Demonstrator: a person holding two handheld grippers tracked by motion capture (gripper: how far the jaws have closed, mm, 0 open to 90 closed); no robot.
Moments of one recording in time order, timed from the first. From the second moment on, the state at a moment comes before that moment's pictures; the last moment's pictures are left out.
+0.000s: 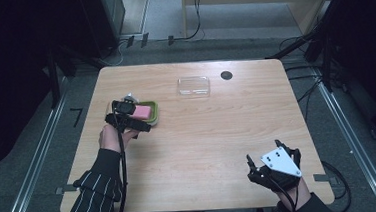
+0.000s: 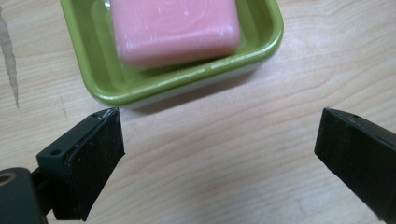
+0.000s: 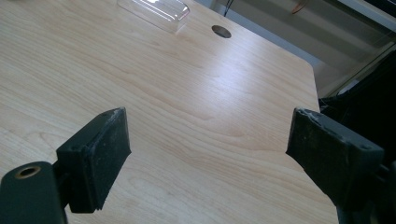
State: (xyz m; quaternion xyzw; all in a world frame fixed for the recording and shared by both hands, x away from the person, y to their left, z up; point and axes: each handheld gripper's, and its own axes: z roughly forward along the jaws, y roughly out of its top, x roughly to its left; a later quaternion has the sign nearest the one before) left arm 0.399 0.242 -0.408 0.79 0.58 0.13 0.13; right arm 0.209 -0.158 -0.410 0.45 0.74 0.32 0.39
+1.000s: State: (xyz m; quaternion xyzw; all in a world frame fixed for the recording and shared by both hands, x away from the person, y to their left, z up) left arm 0.328 0.254 -0.420 0.82 0.55 0.11 0.10; right arm 0.209 -0.158 -0.409 0.45 0.74 0.33 0.39
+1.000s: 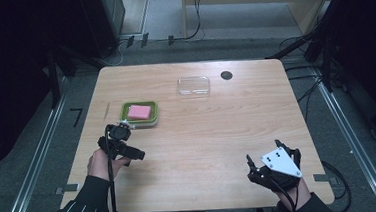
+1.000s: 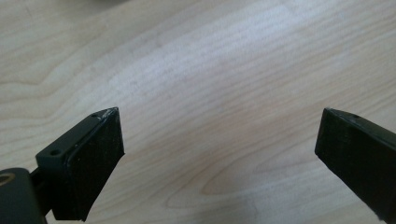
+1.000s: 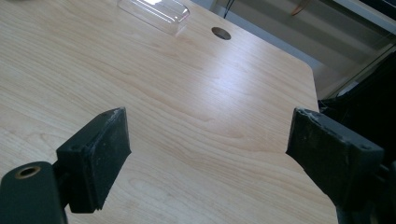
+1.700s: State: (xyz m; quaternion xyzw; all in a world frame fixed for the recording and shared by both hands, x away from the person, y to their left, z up) left arm 0.295 0.273 -0.434 0.83 0.54 0.07 0.07; right arm 0.208 -0.158 -0.410 0.44 0.74 0.33 0.39
